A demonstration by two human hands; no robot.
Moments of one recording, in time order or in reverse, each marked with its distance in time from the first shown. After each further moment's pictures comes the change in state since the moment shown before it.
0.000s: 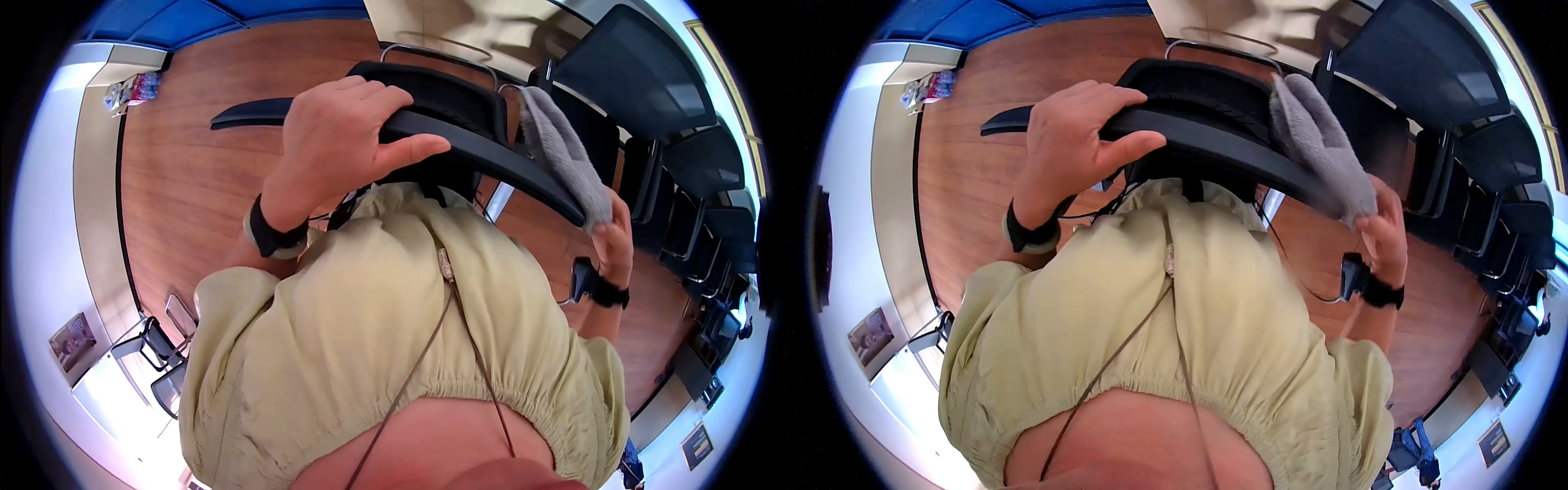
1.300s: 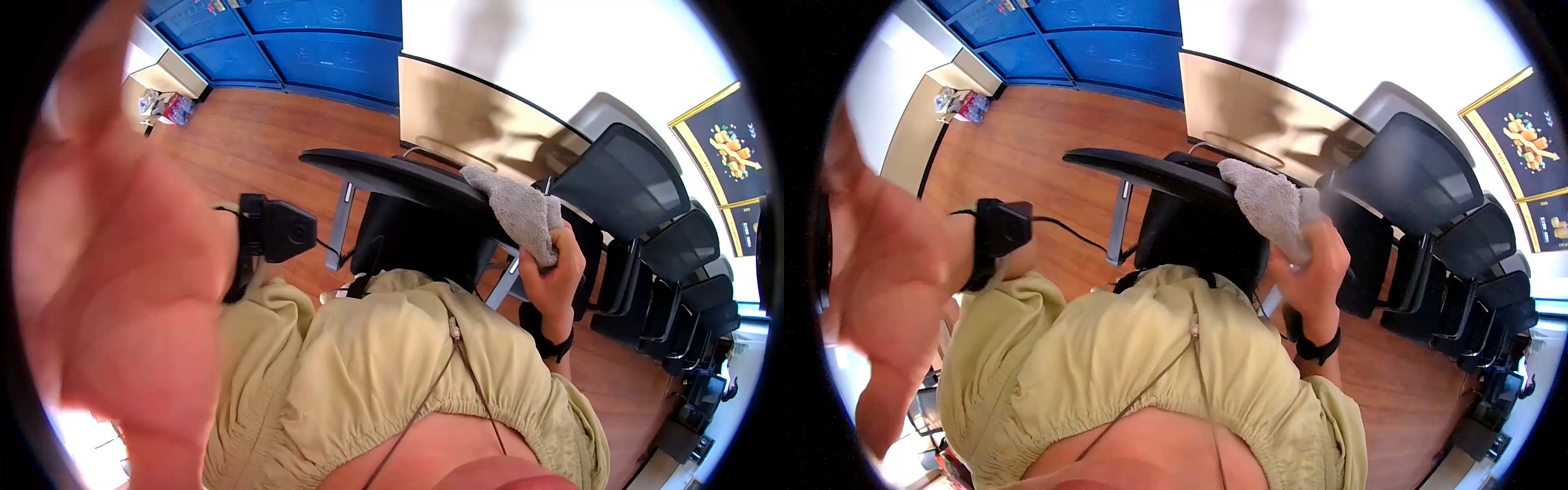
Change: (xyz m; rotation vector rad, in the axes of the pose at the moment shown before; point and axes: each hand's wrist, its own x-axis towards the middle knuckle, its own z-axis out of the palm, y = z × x) left_hand -0.020 -0.009 -0.216 -0.330 0.467 0.589; right_hand 0.092 -0.067 0.180 -0.971 0.413 -0.913
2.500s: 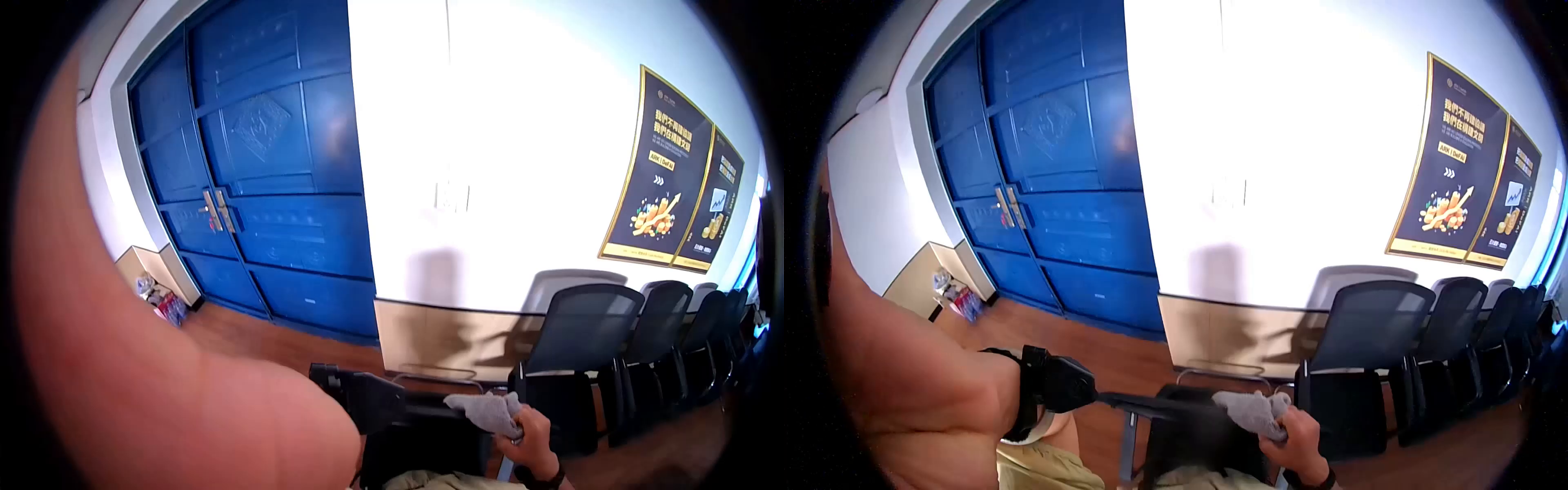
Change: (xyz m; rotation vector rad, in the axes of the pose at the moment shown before) left_hand 0.086 -0.106 -0.033 0.198 0.583 0.323; right_hand 0.006 -0.016 -0.003 -0.069 0.069 0.031
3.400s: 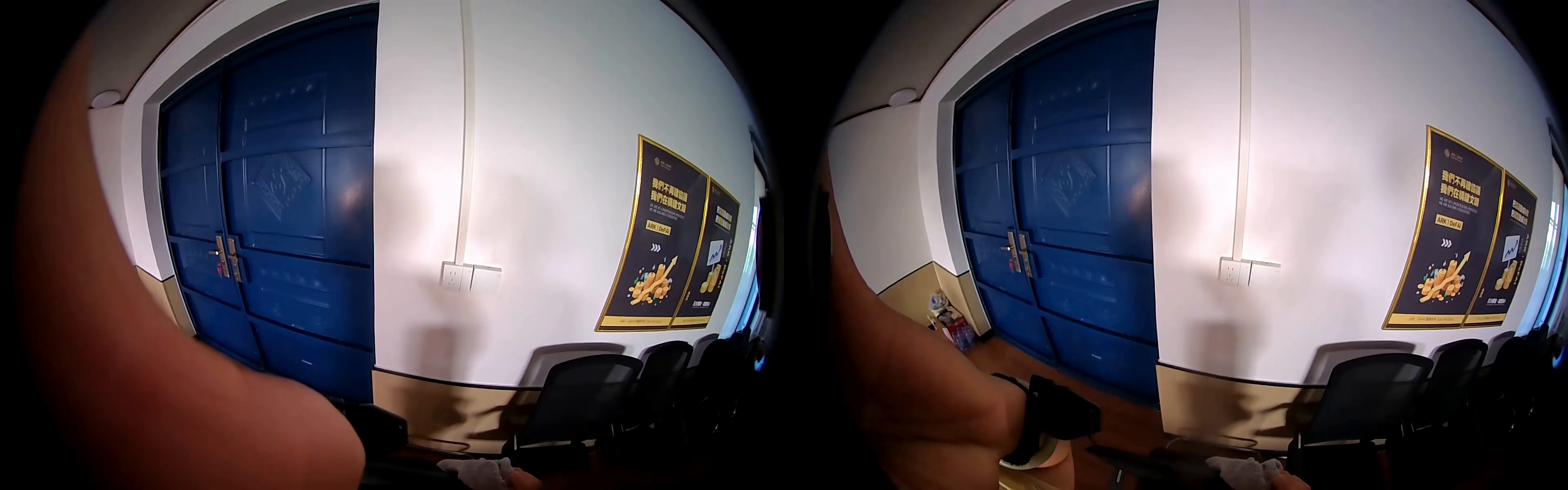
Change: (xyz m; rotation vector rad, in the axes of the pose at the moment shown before) left_hand 0.039 -0.049 0.027 0.047 0.122 0.035; right_hand -0.011 0.025 0.004 -0.025 -0.027 -0.114
